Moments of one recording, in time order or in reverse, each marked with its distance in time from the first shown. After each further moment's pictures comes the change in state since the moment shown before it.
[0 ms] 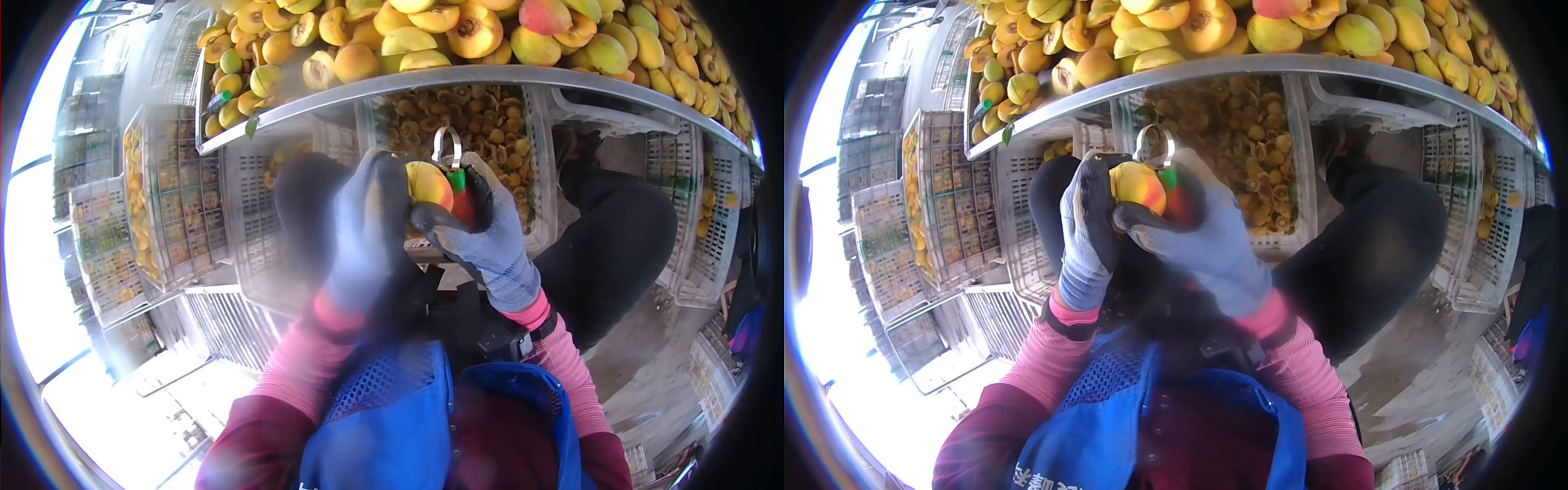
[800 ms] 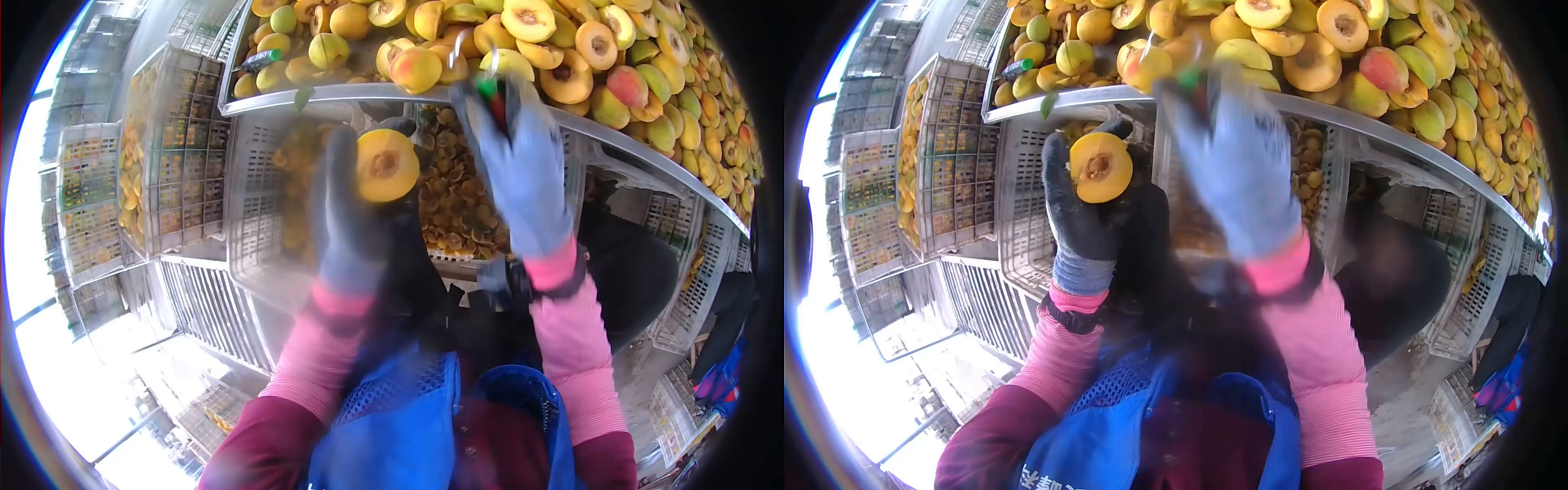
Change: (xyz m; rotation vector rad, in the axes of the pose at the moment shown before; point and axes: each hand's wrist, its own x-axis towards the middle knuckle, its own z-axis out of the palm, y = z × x) left_hand -0.003 -0.048 -0.046 0.134 0.529 0.158; right_hand 0.111 0.003 0.053 -0.975 0.112 -0.630
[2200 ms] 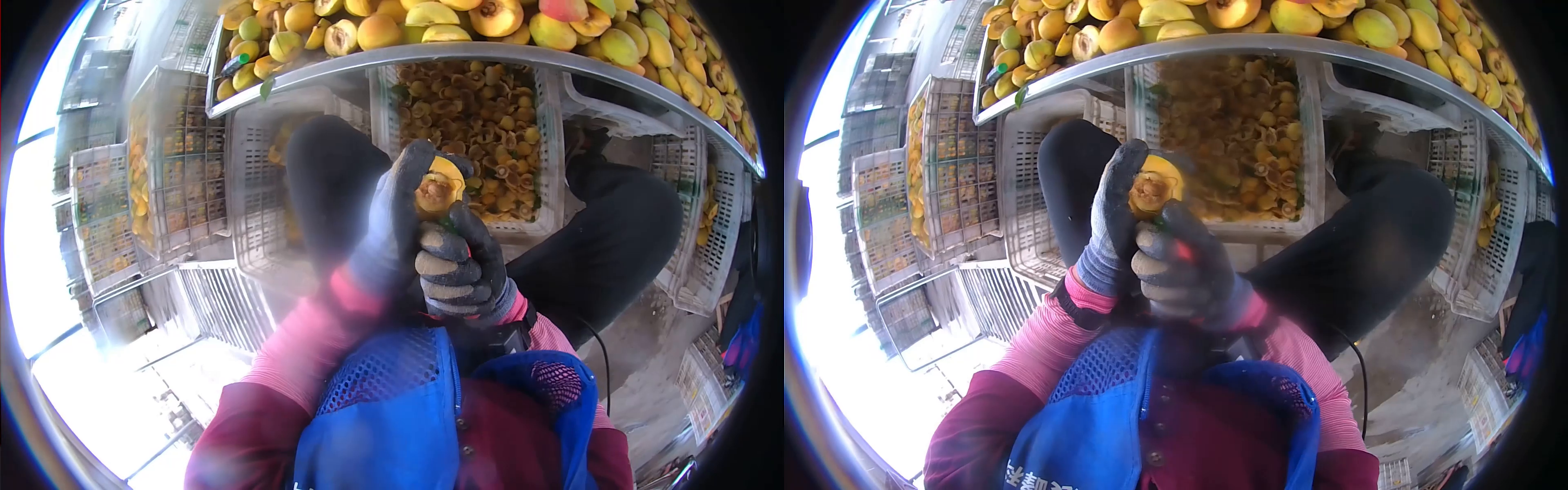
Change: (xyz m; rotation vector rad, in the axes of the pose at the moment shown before) left_hand -0.045 0.083 0.027 -0.527 -0.473 -0.707; right_hand -0.163 -0.033 -0.063 2.556 -0.539 1.325
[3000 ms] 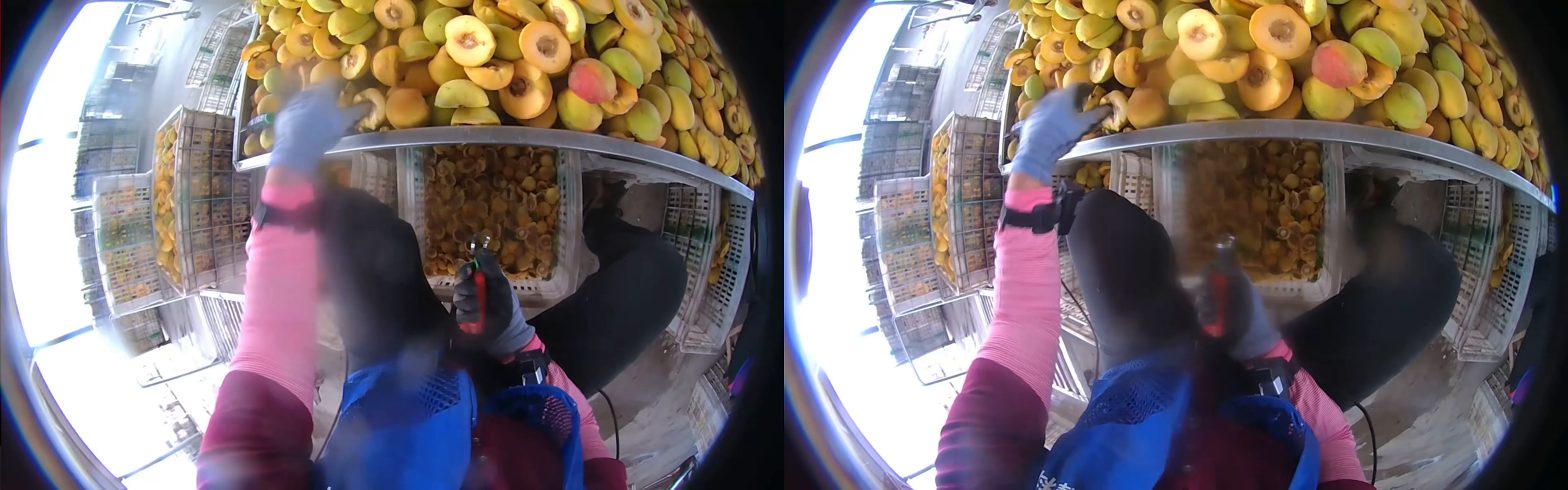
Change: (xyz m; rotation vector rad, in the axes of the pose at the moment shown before) left_hand 0.214 0.063 -0.128 1.632 0.071 -0.003; right_hand 0.006 -0.052 -0.035 -0.157 0.683 -0.353
